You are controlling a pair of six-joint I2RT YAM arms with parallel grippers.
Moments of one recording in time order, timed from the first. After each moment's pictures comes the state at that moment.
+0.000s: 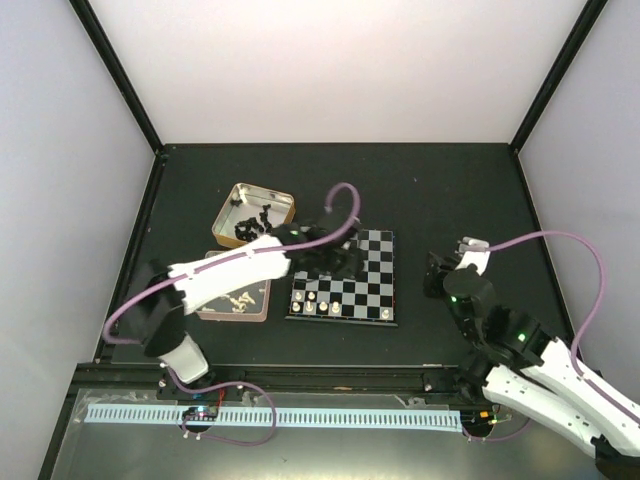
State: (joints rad) left arm -0.99 1.72 1.37 -0.68 0.04 -0.72; right arm 0.86 0.50 0.67 -0.69 0.65 0.74
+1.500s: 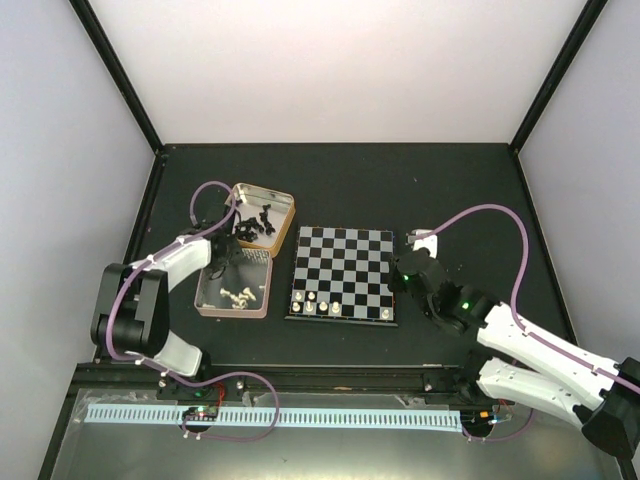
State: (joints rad) left arm -0.15 1.51 0.80 -0.46 -0.21 -0.66; right arm 0.86 0.89 0.65 -0.43 0.48 0.66
